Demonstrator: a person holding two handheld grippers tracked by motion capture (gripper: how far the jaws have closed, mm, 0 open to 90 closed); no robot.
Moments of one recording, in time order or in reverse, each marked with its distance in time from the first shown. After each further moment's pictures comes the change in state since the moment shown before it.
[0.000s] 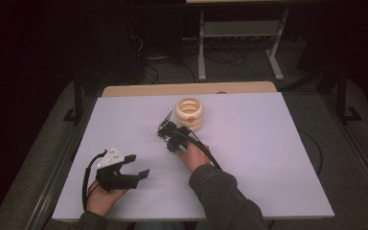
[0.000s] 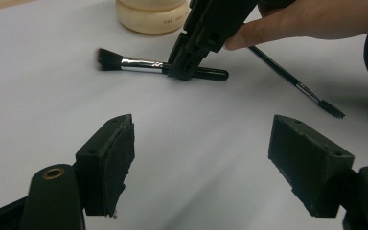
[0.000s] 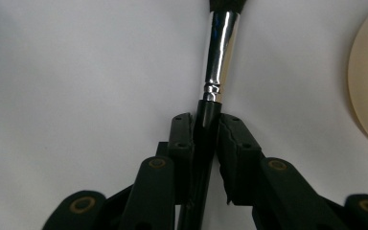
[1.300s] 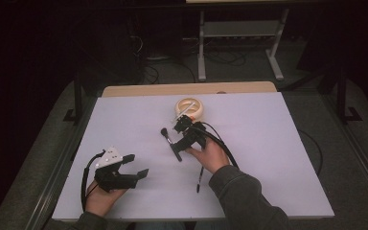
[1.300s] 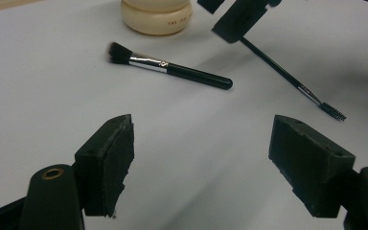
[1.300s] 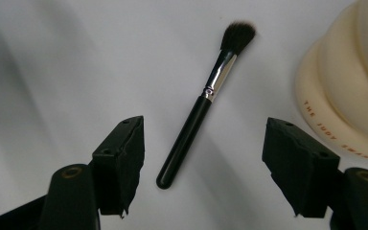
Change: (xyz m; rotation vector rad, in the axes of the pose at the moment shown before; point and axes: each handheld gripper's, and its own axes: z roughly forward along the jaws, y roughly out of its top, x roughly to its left) left arm 0.002 0.000 -0.005 -0.001 0.012 -0.011; right arm -0.025 -0.035 -0.052 -0.231 0.122 -0.057
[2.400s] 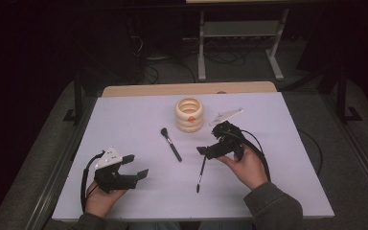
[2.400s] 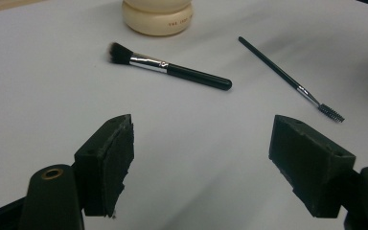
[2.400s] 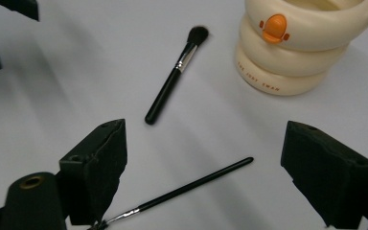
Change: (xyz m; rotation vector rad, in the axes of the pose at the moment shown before) left arm -0.002 0.000 -0.001 -0.005 0.003 -0.009; right arm -0.018 -0.072 -0.081 -0.201 -0.017 0.062
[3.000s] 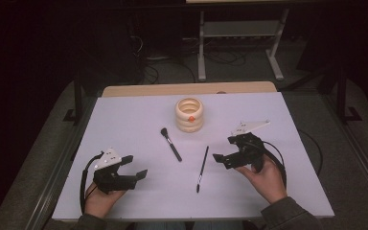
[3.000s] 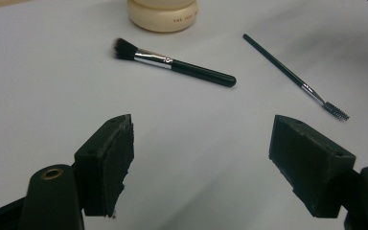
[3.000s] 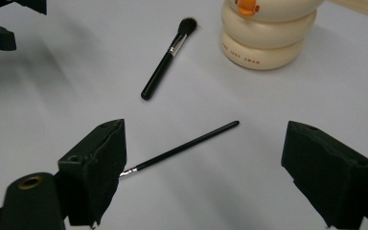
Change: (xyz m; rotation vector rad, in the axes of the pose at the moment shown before) left arm 0.000 -0.003 -0.002 -0.002 0.018 -0.018; right arm -0.009 -0.046 -0.034 -0.082 -0.004 0.035
